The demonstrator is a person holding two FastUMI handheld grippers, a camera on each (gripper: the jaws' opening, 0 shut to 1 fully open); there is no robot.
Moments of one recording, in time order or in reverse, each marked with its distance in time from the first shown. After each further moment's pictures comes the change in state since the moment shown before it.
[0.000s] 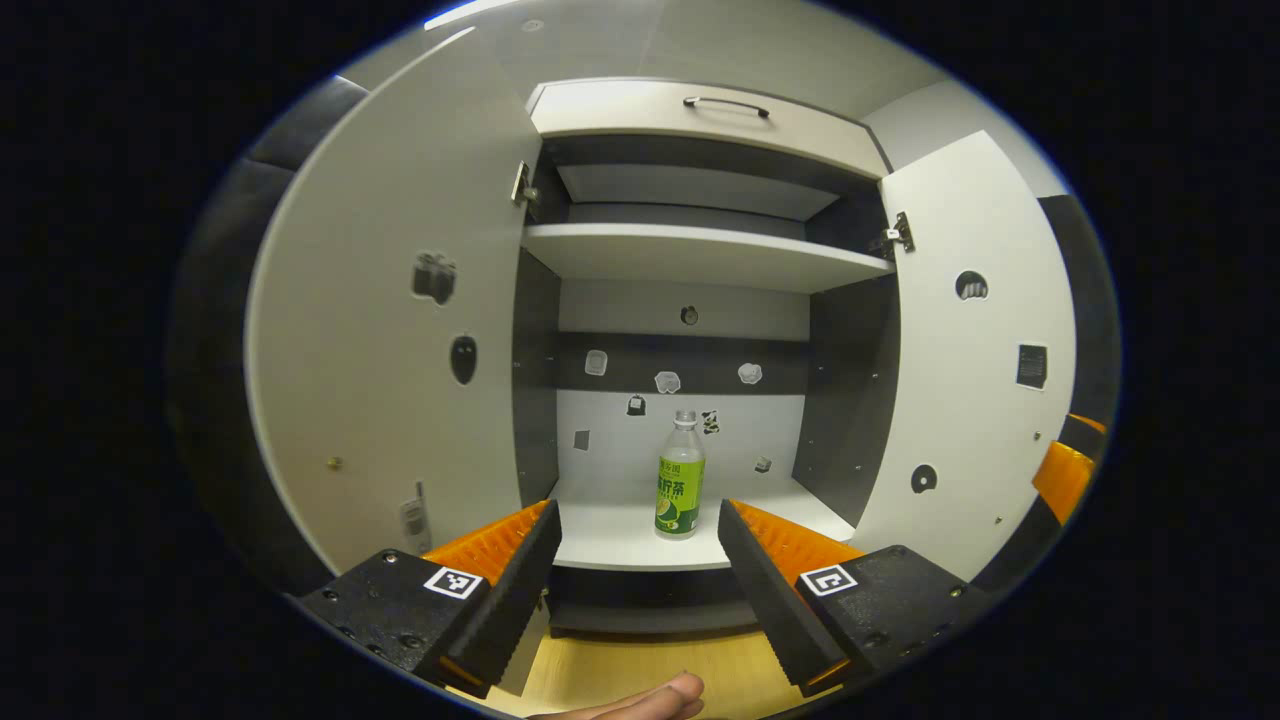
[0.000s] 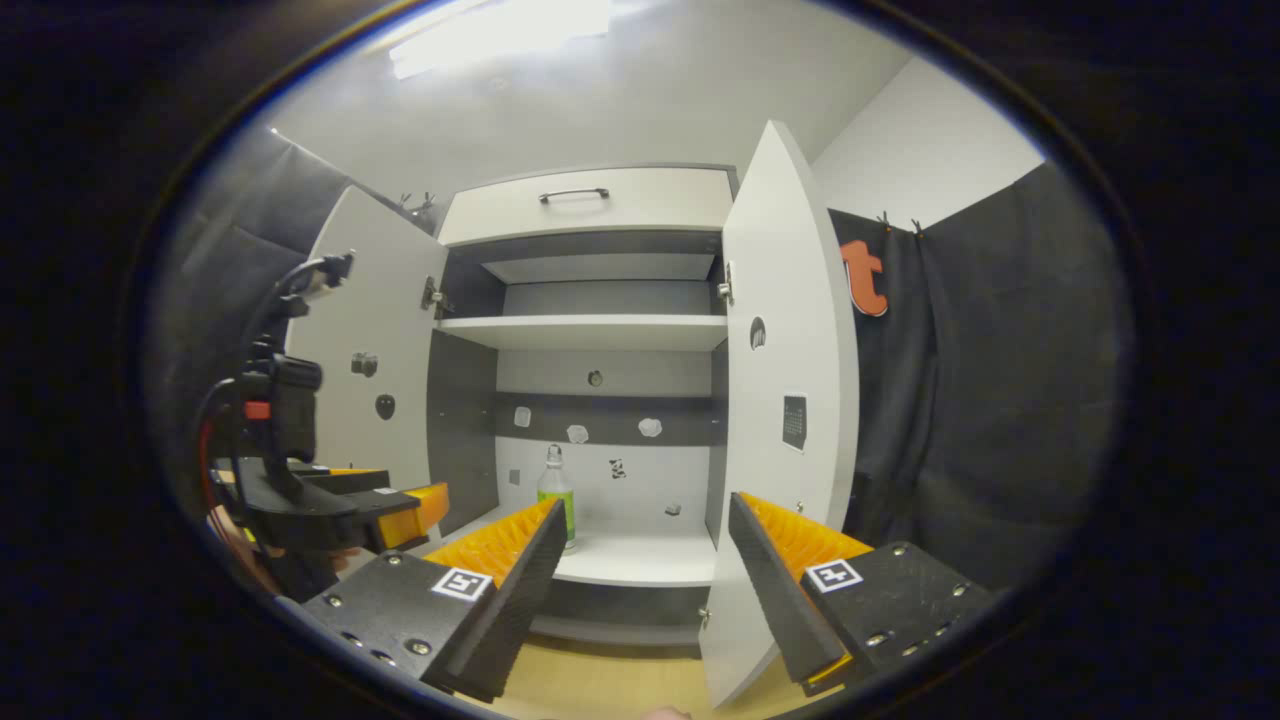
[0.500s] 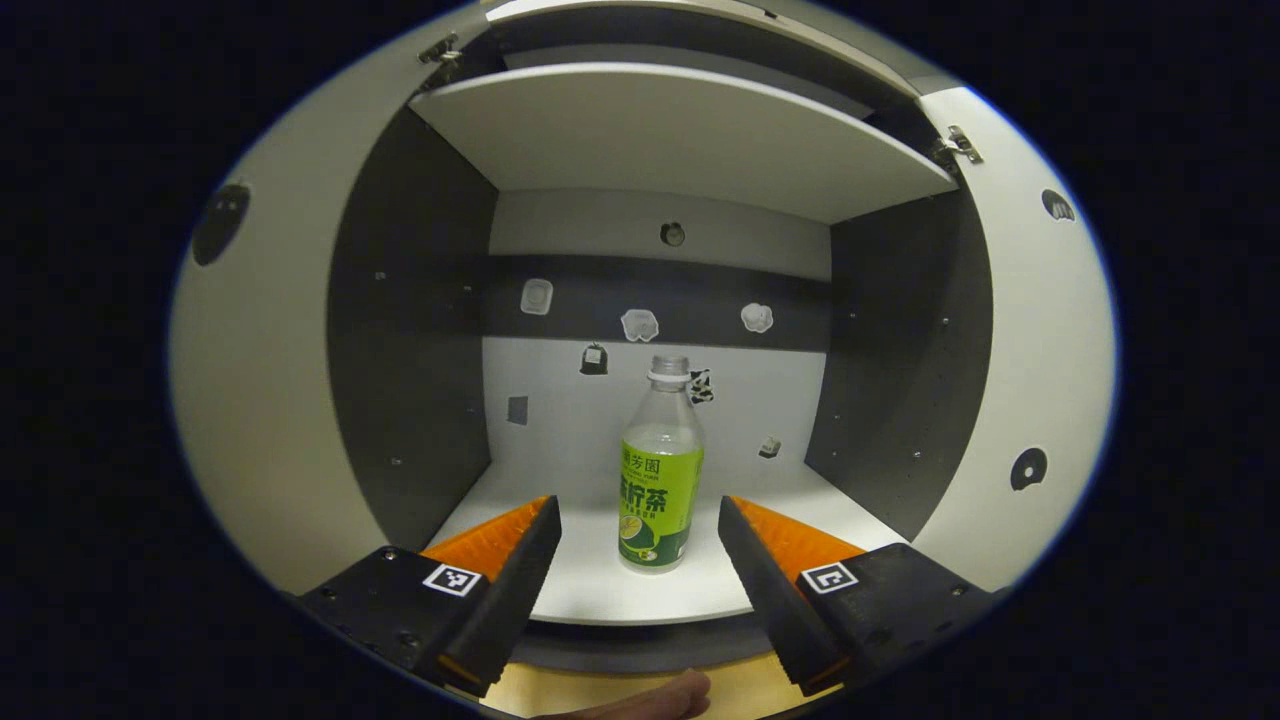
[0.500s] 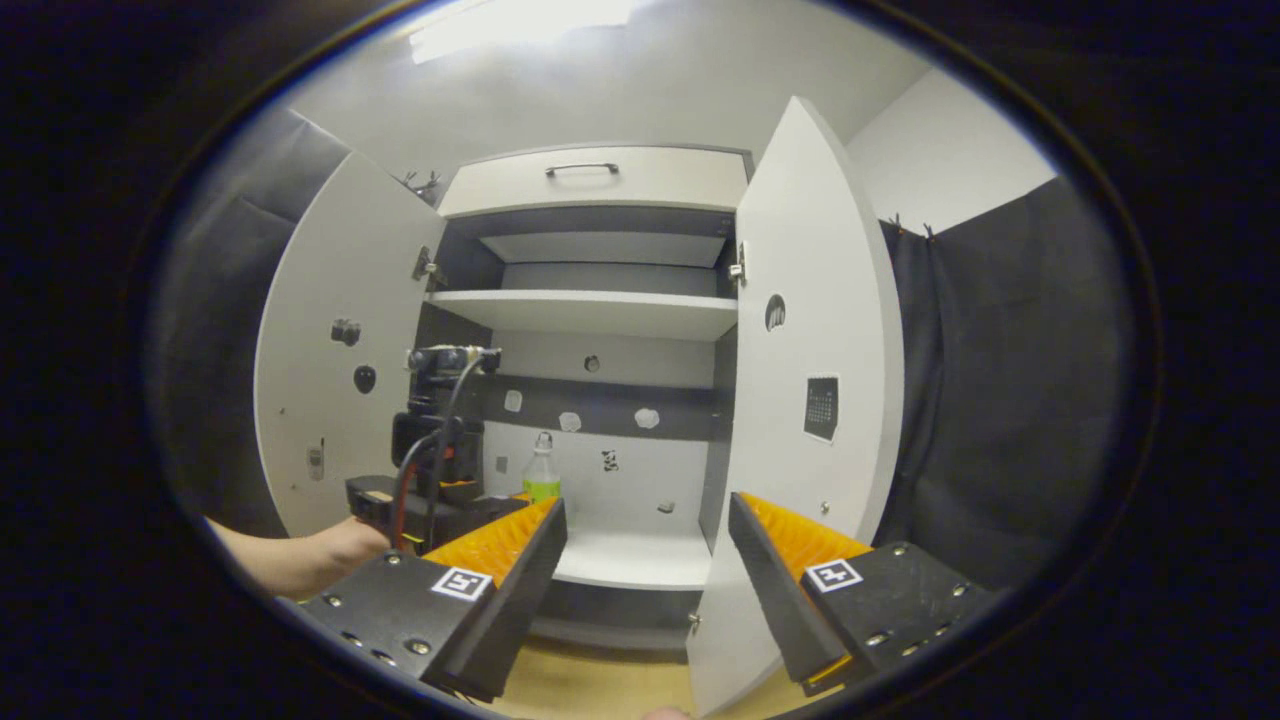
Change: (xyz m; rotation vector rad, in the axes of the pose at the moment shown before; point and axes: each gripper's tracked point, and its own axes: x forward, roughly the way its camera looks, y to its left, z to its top) left arm 0.174 -0.028 -0.067 -0.012 0.083 -0.091; right arm 0.026 -0.002 -0.016 -0.038 0.003 -0.003
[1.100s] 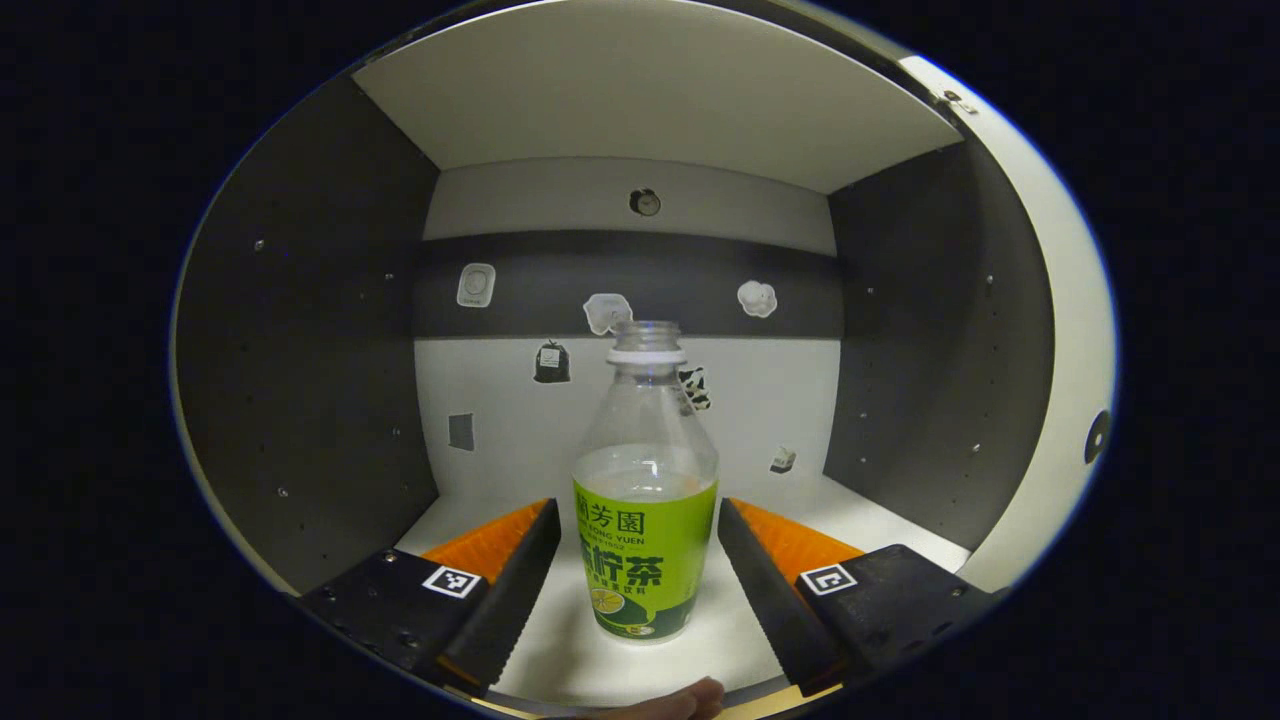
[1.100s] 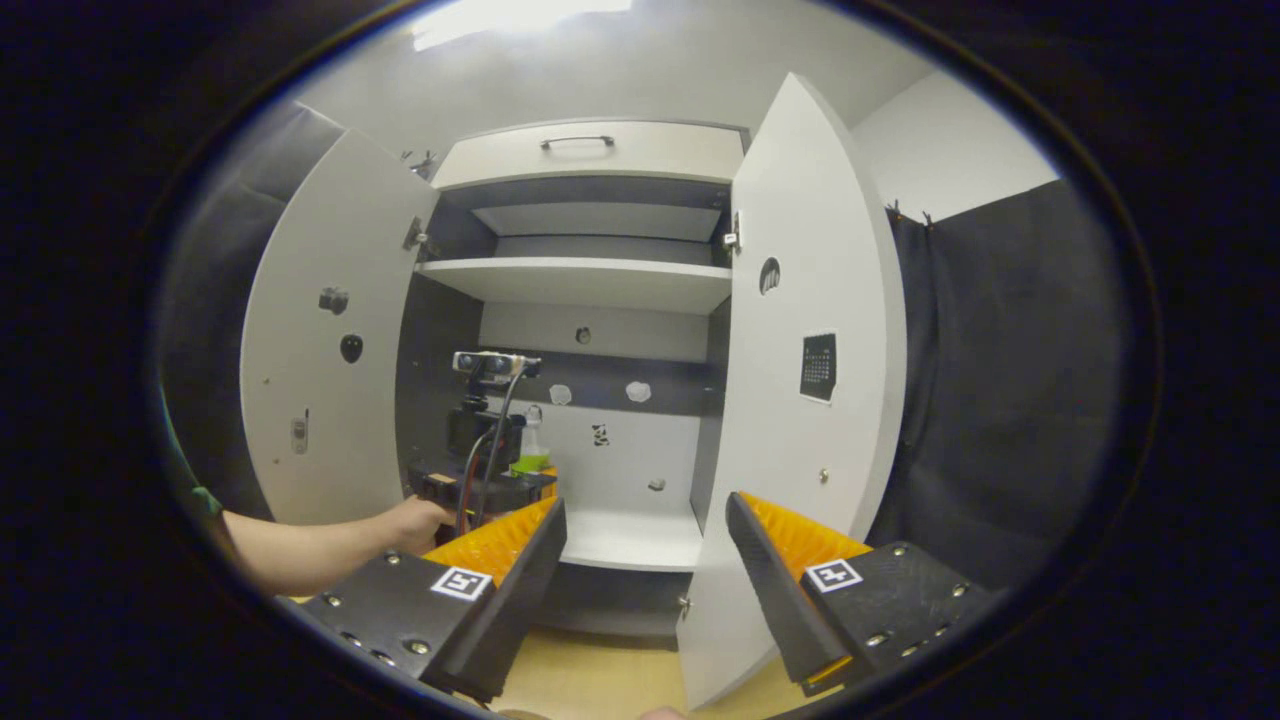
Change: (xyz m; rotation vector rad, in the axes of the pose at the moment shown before) left arm 0.087 -0.008 -0.009 0.093 -0.051 -0.030; right arm -0.008 -0.009 -0.033 0.003 0.087 -0.022
